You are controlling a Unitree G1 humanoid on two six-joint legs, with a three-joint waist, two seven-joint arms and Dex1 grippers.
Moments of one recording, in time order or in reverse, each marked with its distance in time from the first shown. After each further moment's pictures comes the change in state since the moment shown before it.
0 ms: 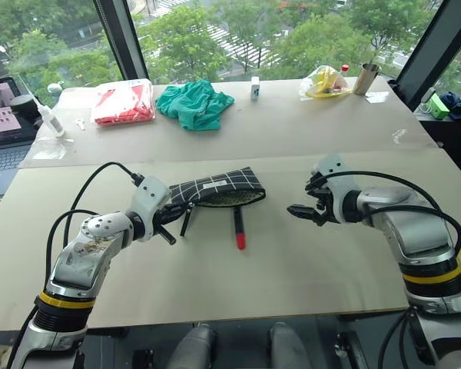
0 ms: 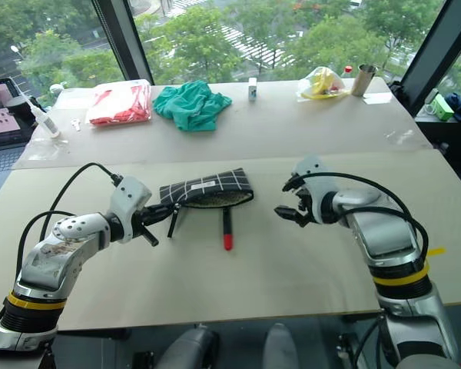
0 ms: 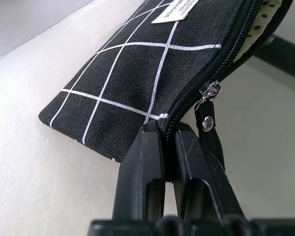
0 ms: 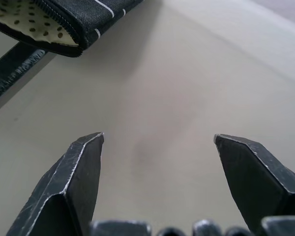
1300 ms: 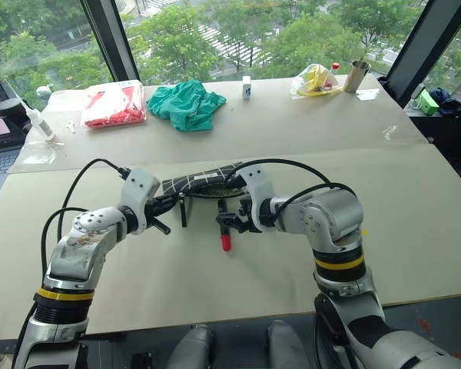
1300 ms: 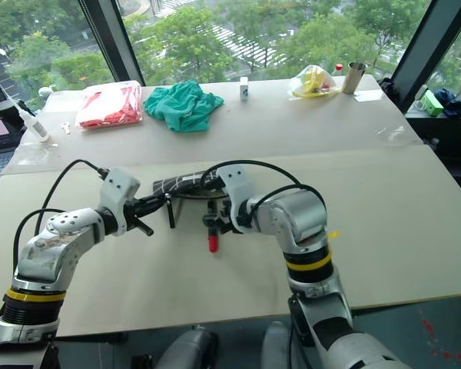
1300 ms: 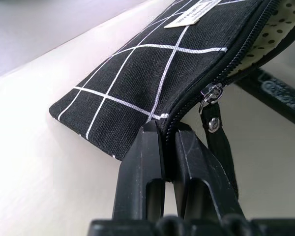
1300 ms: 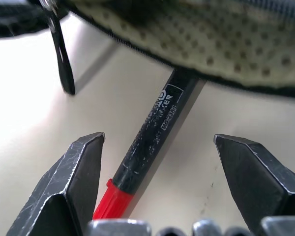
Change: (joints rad) left arm -0.035 0.013 0.090 0.100 -0.020 -0.007 0.018; right arm -0.169 0.480 0.106 0.104 0.102 0.303 -0.457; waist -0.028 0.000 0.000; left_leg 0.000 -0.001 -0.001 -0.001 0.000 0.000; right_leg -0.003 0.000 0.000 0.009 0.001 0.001
